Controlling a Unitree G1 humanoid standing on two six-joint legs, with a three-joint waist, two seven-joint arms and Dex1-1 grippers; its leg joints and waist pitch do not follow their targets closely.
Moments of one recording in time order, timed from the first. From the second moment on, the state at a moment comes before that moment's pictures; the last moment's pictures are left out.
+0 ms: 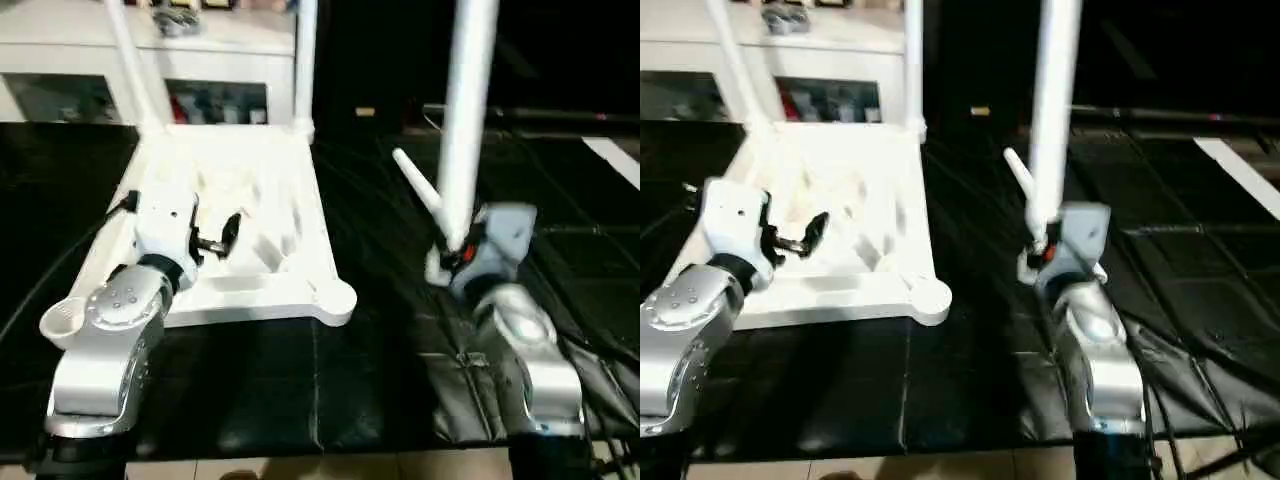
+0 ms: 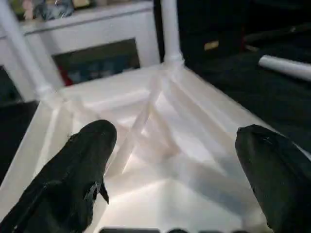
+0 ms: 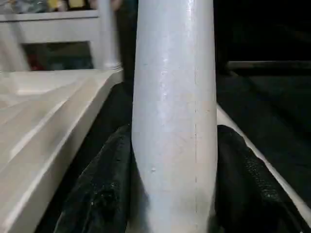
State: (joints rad) left arm -0.27 0.30 0.06 -0.33 -0.08 0.66 -0.19; right arm -0.22 -0.06 -0.10 -0.06 0.15 0.35 0.20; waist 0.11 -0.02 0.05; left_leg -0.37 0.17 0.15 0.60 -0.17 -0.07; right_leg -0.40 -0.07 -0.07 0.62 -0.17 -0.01
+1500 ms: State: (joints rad) left arm -0.74 0.01 0.20 0.03 -0.64 0.95 -0.44; right arm -0.37 -0.20 -0.07 -0.08 0.74 0.76 0.81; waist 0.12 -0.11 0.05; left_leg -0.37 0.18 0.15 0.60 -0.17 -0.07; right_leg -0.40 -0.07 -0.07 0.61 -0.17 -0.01
